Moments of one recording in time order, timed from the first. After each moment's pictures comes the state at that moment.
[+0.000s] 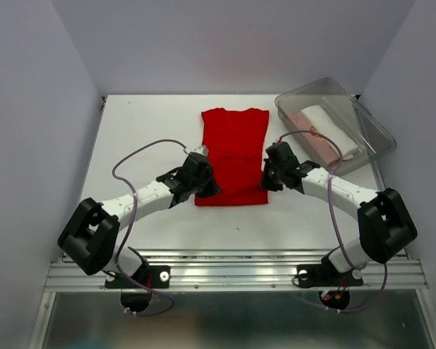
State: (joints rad) left arm -0.69 1.40 0.80 -0.17 0.03 -0.85; right arm 0.55 1.48 0.93 -0.37 0.04 0.73
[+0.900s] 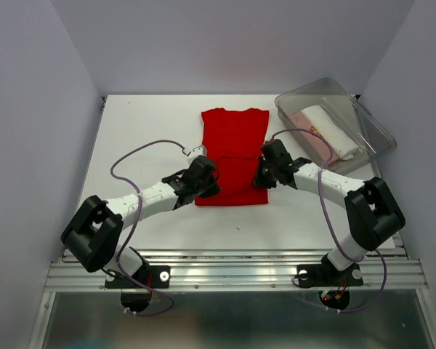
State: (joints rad) left arm -0.76 1.45 0.83 -0.17 -0.17 -0.90; right arm 0.55 1.60 0.98 -0.33 0.00 0.71
